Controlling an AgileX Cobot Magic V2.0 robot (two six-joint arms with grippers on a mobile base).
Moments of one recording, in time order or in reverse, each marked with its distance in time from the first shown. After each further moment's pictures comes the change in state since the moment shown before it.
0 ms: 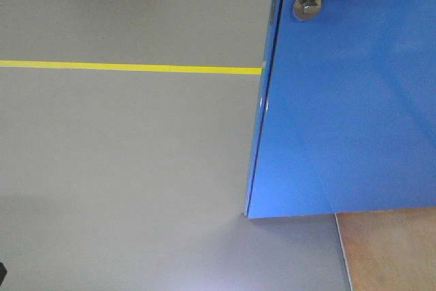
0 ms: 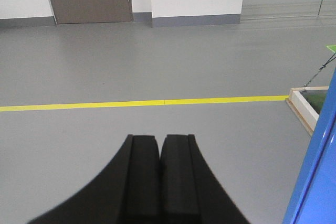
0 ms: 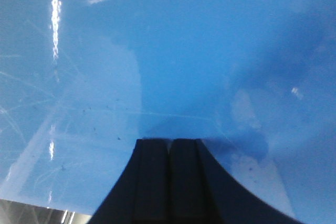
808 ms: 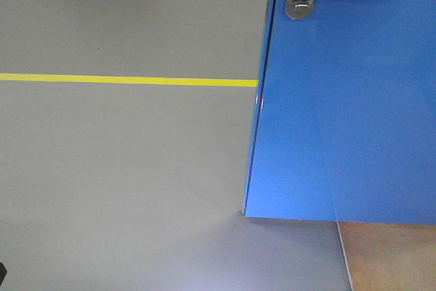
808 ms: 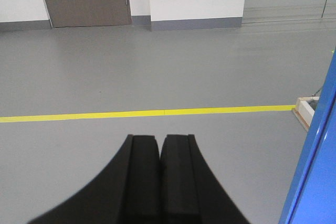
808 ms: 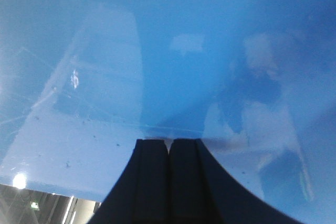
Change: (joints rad) left arm 0.000 0.000 0.000 0.000 0.000 0.000; right arm 0.005 0.000 0.000 0.006 0.003 0.000
